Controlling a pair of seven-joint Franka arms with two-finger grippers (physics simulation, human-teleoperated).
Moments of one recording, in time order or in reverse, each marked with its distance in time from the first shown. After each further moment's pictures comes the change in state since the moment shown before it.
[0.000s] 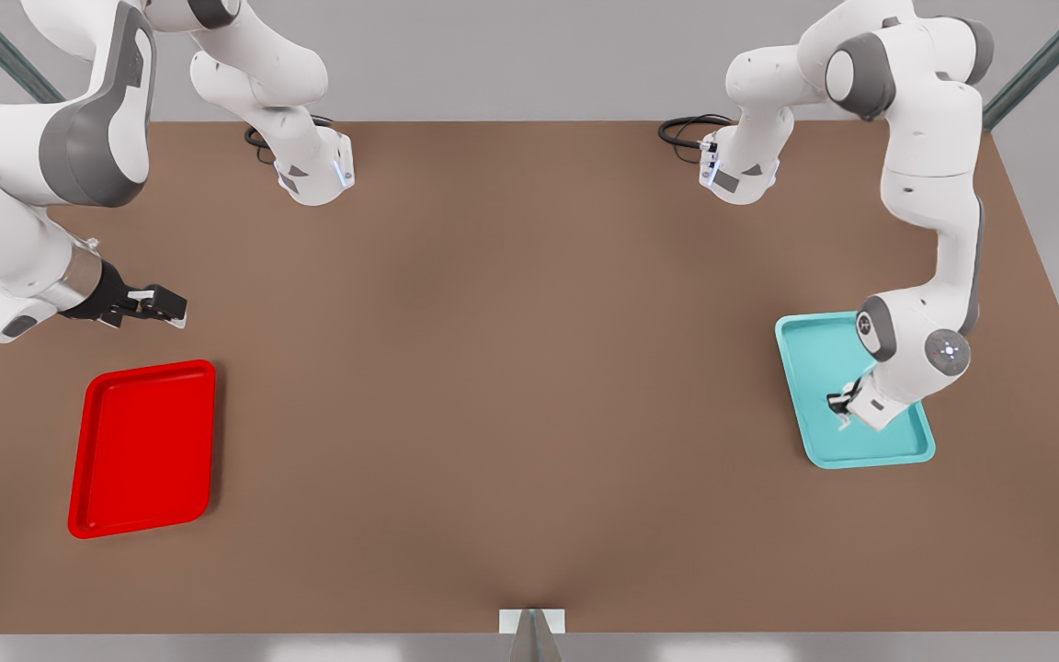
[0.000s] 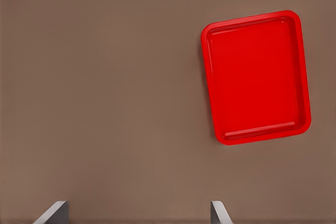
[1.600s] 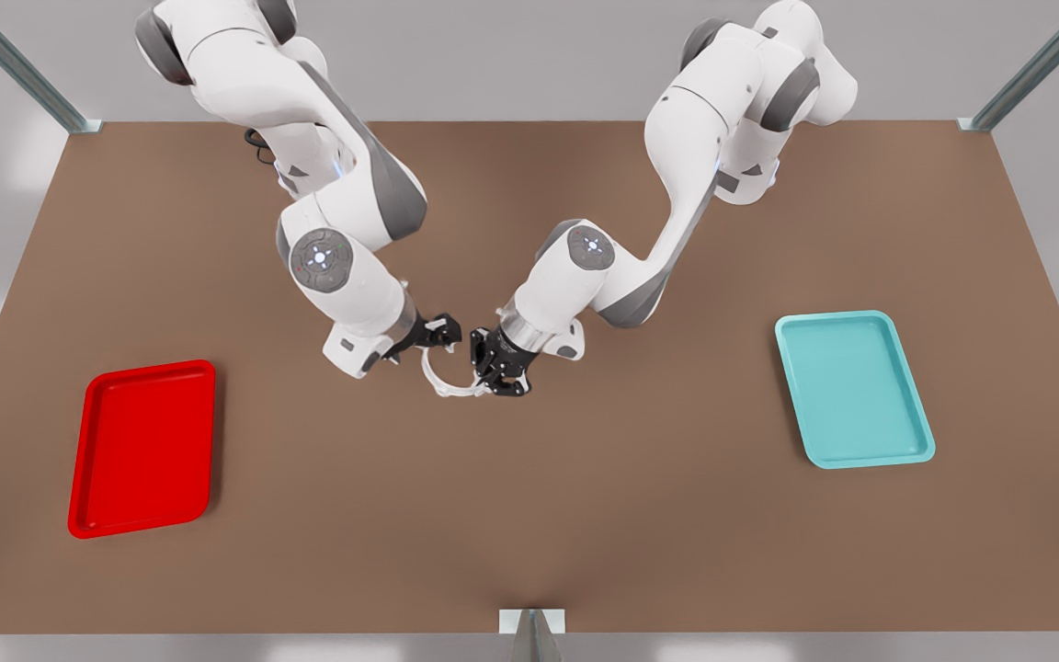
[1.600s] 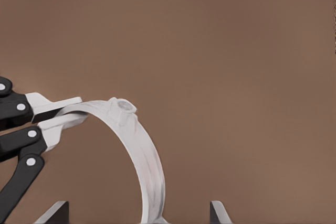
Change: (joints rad) left arm -0.861 0.199 -0.043 0.728 -0.265 0.010 -3.032; right arm 0.349 0.195 0.174 -0.113 0.097 0.440 0.321
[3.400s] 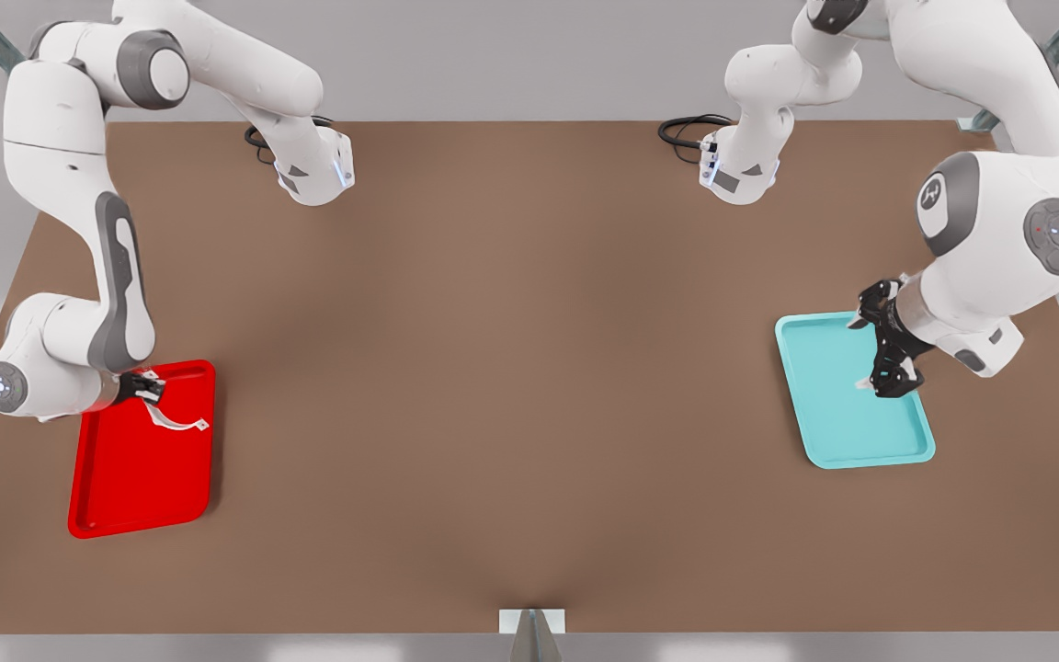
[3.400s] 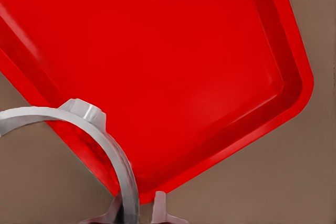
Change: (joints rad) left arm 0.754 -0.445 -0.113 -0.136 0.294 -0.918 1.329; right arm -0.795 0.172 -0.005 -0.203 -0.330 0.019 -0.136
